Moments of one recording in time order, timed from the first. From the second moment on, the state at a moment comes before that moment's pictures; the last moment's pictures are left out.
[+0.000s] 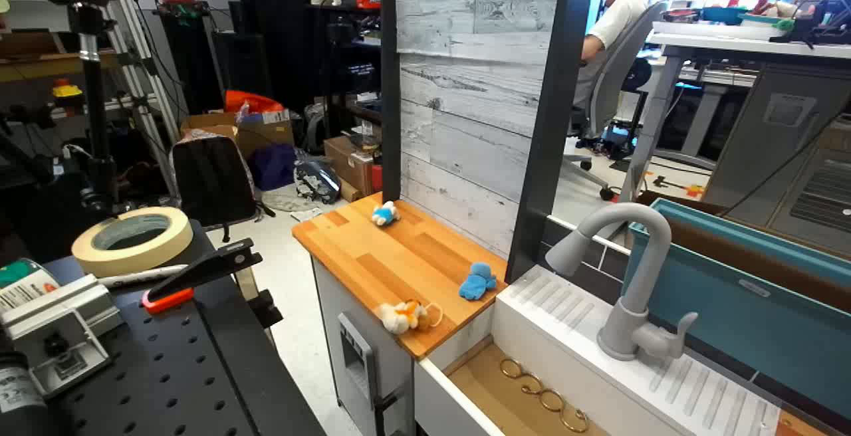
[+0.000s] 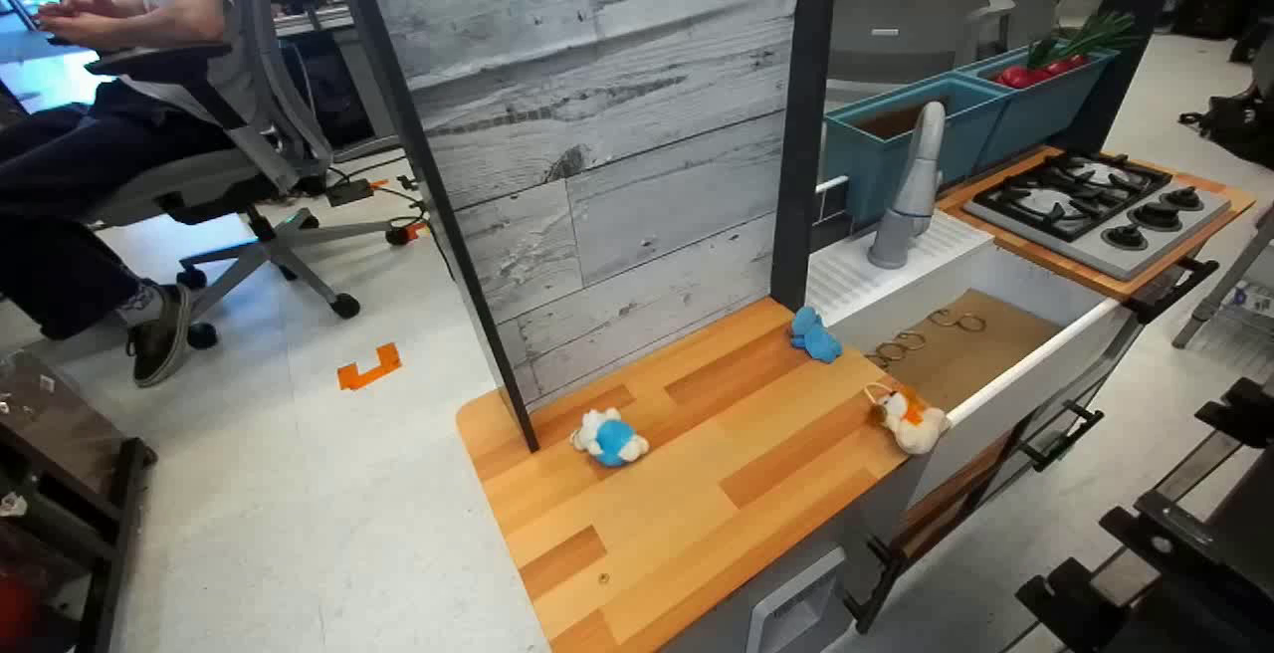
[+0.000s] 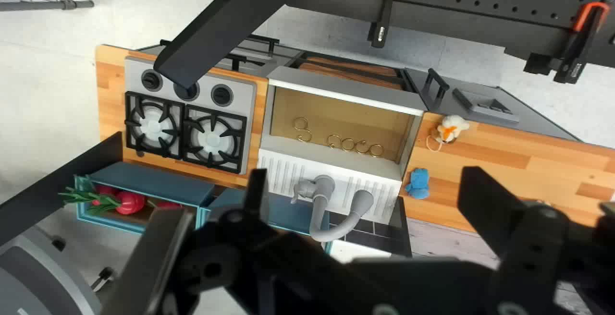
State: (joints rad) arm -0.08 -0.60 -0.14 -2.39 -0.26 1.91 -0.34
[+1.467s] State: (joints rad) arm -0.07 -0.52 -0.13 -2.42 -0.26 1.98 -0.30
